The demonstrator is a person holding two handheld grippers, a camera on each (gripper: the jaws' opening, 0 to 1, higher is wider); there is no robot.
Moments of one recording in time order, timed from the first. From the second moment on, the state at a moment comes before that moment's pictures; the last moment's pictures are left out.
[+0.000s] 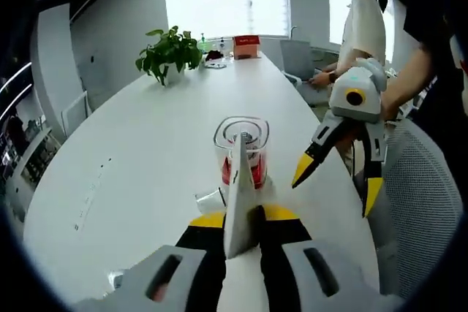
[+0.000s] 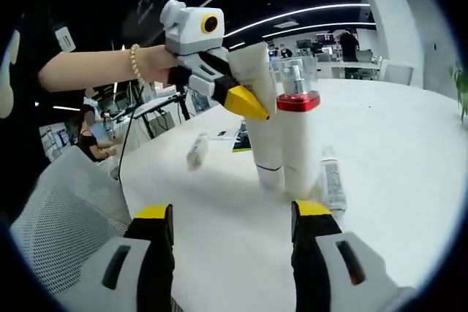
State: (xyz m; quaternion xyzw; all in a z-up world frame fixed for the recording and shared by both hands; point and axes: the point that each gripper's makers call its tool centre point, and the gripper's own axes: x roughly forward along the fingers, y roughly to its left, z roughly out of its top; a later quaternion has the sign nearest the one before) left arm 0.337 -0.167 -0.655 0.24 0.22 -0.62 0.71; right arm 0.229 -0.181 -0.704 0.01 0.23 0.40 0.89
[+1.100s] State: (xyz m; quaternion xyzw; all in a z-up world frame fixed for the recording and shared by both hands) left arm 0.343 -0.165 -0.652 0.21 0.24 -0.60 0.73; right arm 0.231 -0.194 -0.709 0.03 0.23 0.37 0.90
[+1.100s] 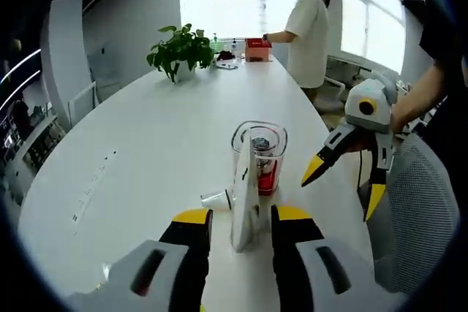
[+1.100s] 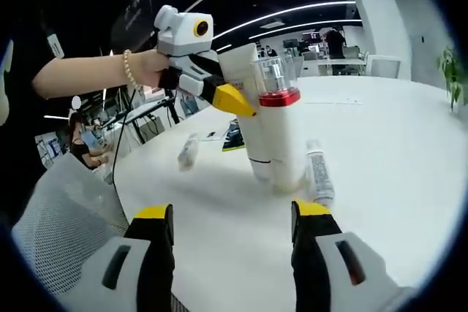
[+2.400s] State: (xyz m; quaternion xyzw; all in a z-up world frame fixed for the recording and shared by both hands) left arm 0.299 -0.102 -0.627 0.12 0.26 -0.53 0.80; right arm 0.238 -0.212 -0.693 0.00 0.24 0.34 0.91
